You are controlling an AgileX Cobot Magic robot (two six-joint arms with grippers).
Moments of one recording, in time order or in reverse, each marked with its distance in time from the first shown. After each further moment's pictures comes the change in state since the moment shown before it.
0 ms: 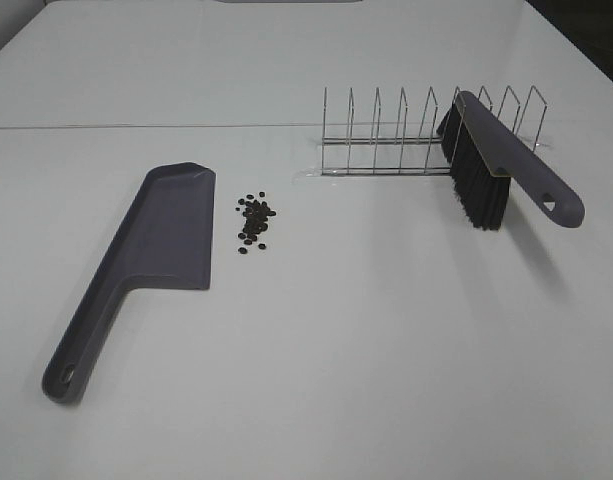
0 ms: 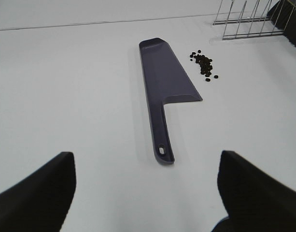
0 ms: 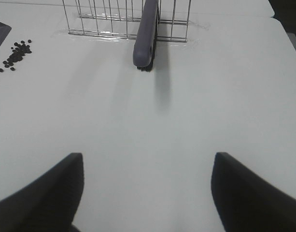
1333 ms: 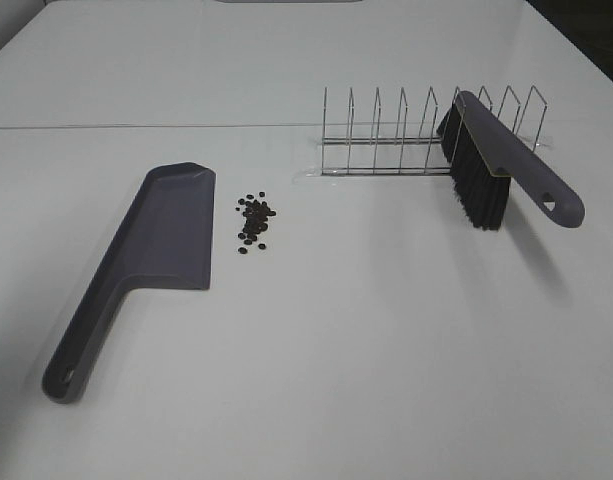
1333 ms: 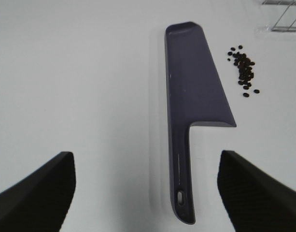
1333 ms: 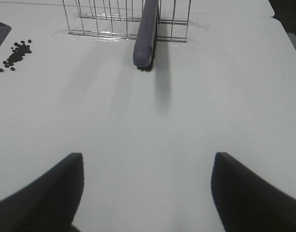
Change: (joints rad) left arm 0.000 0.968 -0.266 0.001 -0.370 -0.023; right arm 0.000 0.000 0.000 0.000 0.000 0.000
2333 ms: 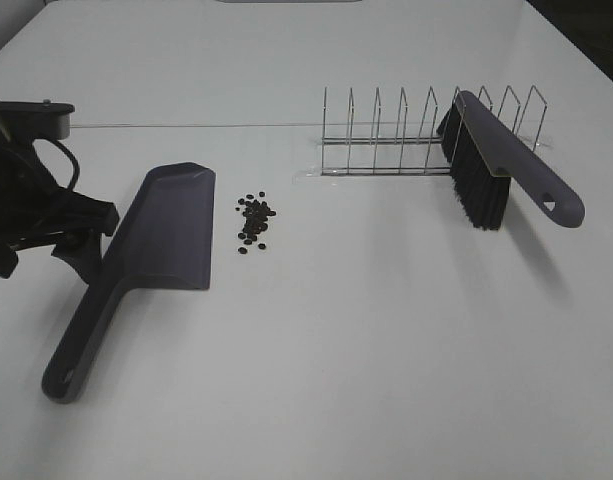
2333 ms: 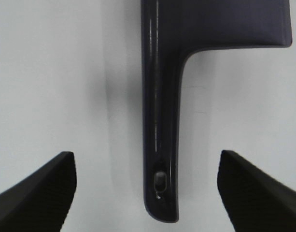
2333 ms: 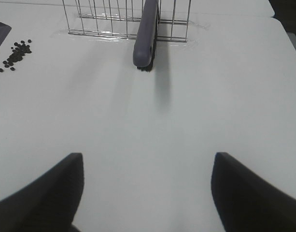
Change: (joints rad) left arm -0.317 0.778 -0.293 0.229 0.138 -0.357; right arm 0.000 0.000 0.000 0.000 0.000 0.000
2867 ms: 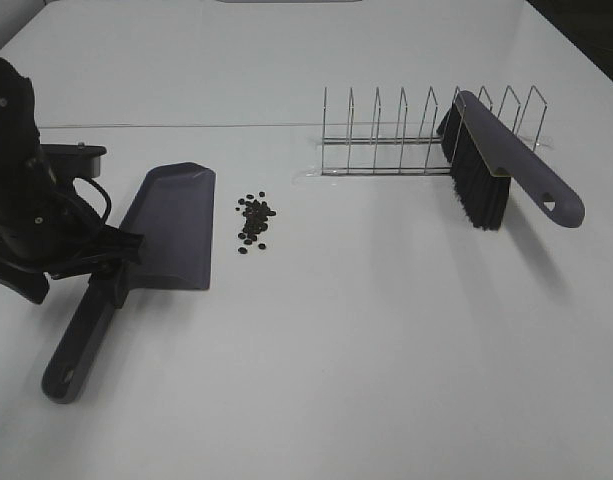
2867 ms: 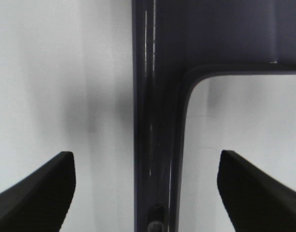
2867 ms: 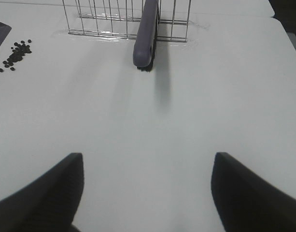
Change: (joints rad) left arm -0.008 0.156 -0.002 -0.006 -0.121 -0.028; right arm 0.000 0.000 0.000 0.000 0.000 0.000
